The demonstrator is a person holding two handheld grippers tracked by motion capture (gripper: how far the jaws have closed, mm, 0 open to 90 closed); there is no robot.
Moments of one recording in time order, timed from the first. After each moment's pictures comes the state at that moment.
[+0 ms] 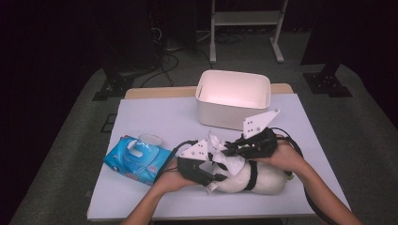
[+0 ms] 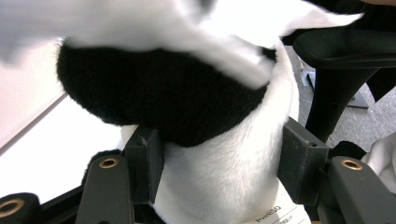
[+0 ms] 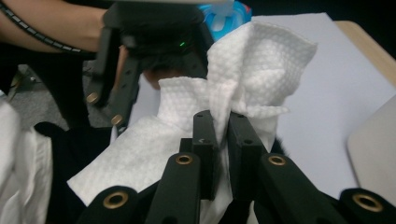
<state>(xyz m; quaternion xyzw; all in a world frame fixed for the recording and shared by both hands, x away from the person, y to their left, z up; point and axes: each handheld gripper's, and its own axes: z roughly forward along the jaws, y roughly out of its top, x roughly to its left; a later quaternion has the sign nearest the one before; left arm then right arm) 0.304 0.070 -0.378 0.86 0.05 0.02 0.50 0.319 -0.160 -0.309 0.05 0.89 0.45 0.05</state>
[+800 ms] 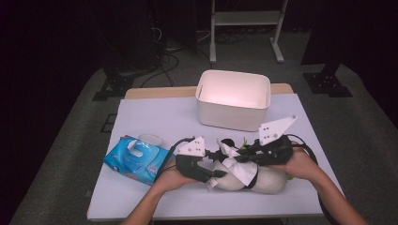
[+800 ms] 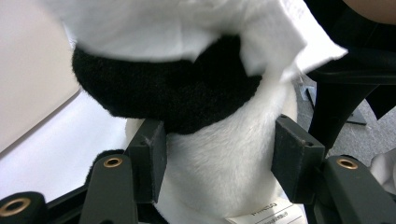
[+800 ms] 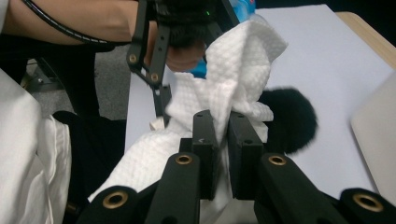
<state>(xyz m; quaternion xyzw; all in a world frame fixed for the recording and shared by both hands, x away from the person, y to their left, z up) 0.309 0.073 -0.378 0.85 0.06 0.01 0.52 0.301 -0.193 -0.313 0.07 0.89 0.45 0.04</state>
